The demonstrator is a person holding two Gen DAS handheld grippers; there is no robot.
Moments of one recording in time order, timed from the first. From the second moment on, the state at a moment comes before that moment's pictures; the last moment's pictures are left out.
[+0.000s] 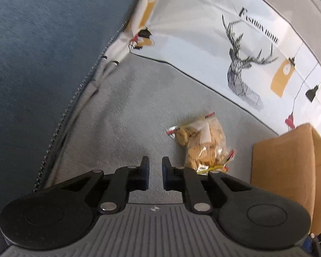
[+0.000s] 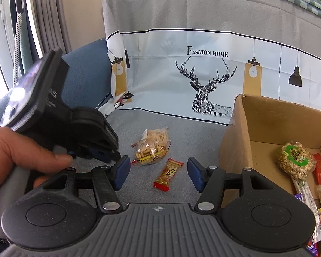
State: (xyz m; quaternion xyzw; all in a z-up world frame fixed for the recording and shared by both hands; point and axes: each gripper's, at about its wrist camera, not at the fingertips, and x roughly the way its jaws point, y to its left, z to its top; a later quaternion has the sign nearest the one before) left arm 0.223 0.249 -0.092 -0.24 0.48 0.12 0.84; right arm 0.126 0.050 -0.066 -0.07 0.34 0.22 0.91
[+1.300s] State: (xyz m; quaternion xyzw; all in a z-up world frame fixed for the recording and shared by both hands) left arm 0.226 0.255 -0.079 -0.29 0.45 0.08 0.84; right arm 0.156 0.088 -0.148 -0.06 0.37 0.13 0.92
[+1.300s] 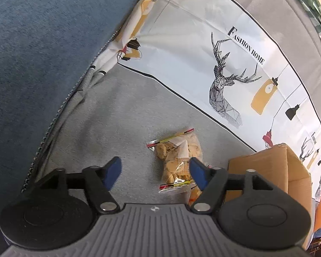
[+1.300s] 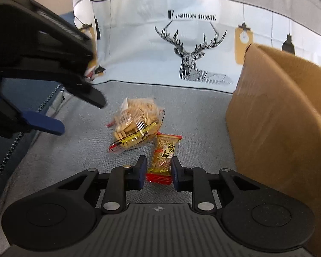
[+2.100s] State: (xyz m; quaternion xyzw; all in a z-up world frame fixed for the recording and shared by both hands) left arm 0.258 0.232 -0.099 -0.27 0.48 0.07 0.83; right arm 0.152 0.059 -0.132 -0.01 0.37 0.13 0.92
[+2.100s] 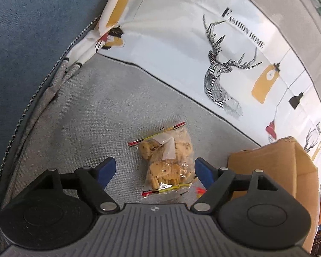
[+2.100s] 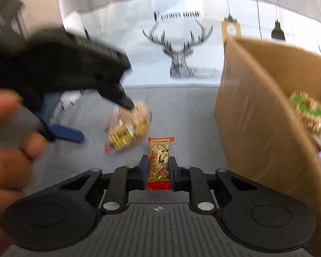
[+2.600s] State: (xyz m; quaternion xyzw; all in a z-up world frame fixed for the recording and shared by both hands) left arm 0.278 0.219 -0.108 -0.25 0.49 0.04 0.84; right arm 0.151 0.047 -0.096 0.02 0.34 0.12 0.93
